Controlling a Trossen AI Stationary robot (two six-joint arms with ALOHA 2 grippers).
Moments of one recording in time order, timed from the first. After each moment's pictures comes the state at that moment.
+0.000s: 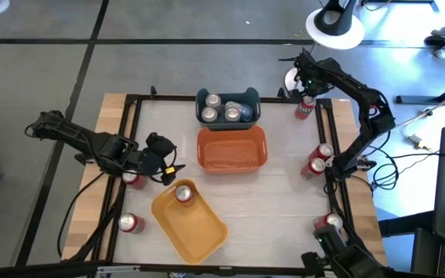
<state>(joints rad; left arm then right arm) -0.34 1.03 0.94 -0.77 -0.62 -0.65 -1.08 1.66 1.38 -1.10 0.21 0.12</state>
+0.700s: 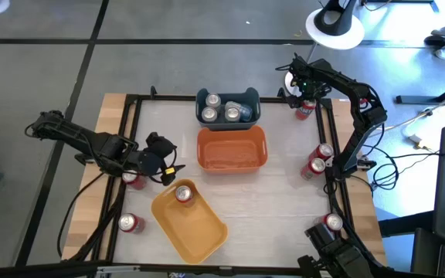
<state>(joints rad) -0.34 1.03 0.94 -0.77 -0.62 -0.63 -1.08 1.78 1.38 -1.17 0.20 0.12</state>
